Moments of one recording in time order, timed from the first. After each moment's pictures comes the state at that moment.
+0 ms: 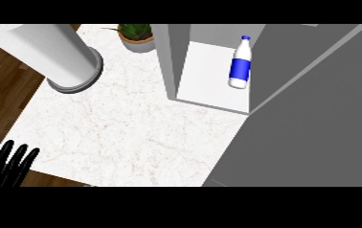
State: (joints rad) left arm 0.40 0.94 -0.39 -1.73 0.90 -0.25 -0.88; right arm 0.17 -0.52 0.73 -2.42 -0.09 0.19 0.11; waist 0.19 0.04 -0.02
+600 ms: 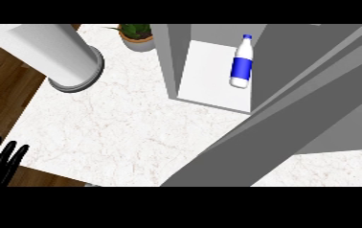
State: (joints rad) left arm 0.41 0.97 -0.34 -1.71 0.93 -0.27 -0.87; right arm 0.02 -0.36 0.67 -2.24 -0.38 0.25 0.25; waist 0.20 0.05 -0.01
